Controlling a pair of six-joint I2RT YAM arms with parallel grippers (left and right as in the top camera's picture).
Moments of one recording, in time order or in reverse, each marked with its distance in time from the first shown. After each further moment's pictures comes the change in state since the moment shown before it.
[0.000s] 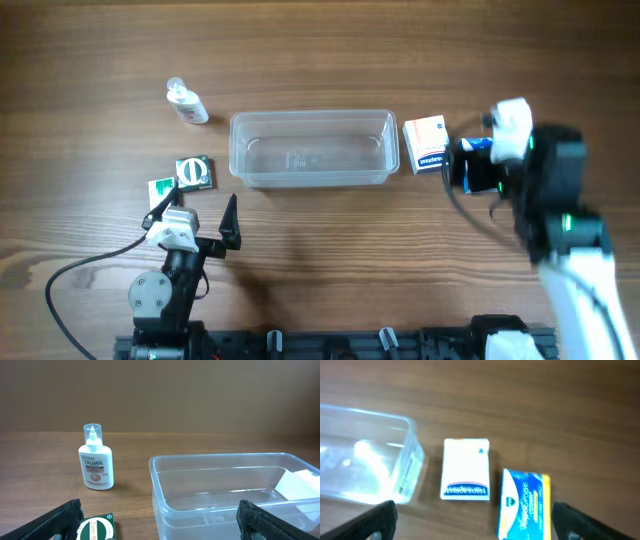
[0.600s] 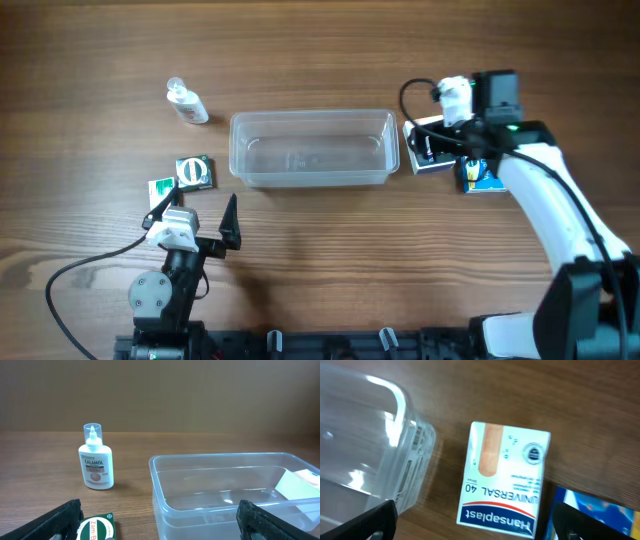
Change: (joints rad) left arm 0.000 0.000 0.000 0.000 0.000 0.000; right arm 0.106 0.512 0.169 0.013 -0.008 -0.029
